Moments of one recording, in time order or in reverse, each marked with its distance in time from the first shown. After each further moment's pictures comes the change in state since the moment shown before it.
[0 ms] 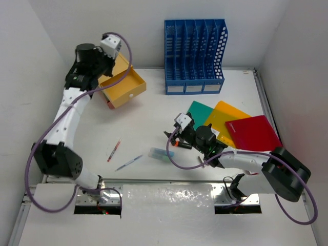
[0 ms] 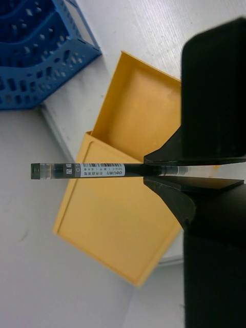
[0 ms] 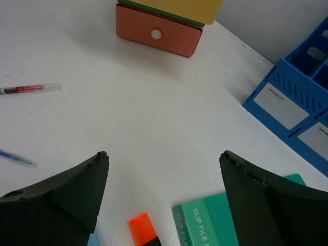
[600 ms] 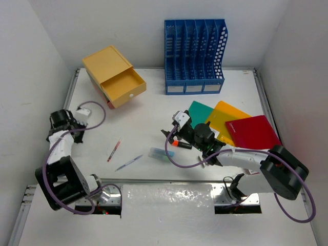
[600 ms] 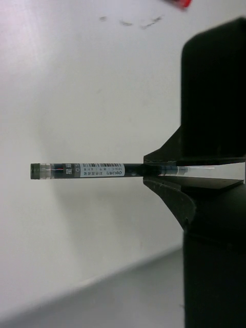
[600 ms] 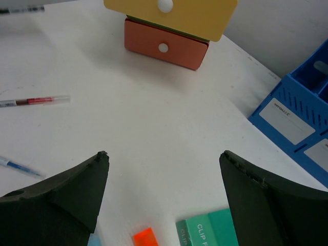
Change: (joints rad) left arm 0.561 -0.260 -0.911 -0.098 0.040 0.404; right arm 0.000 0.023 0.040 0.006 -0.032 0.004
